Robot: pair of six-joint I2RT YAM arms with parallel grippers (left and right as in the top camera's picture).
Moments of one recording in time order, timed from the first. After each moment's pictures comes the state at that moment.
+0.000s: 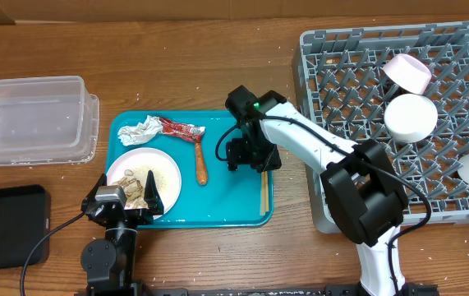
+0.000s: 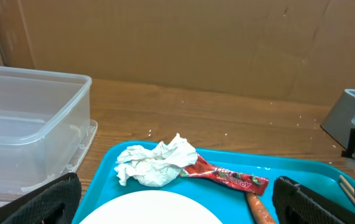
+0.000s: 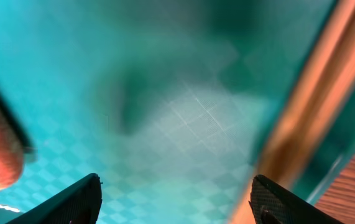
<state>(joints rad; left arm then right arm) 0.11 0.02 0.01 -0.07 0.09 -0.13 0.62 2.14 1.63 -1.08 -0.23 0.51</state>
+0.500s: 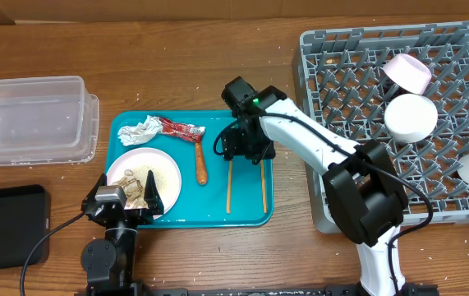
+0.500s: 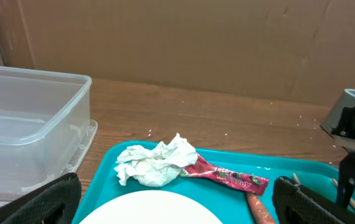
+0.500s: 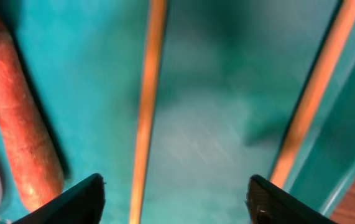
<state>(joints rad) 0.11 0.02 0.01 -0.07 0.09 -0.13 0.62 2.14 1.65 -0.98 -0.20 0.51</state>
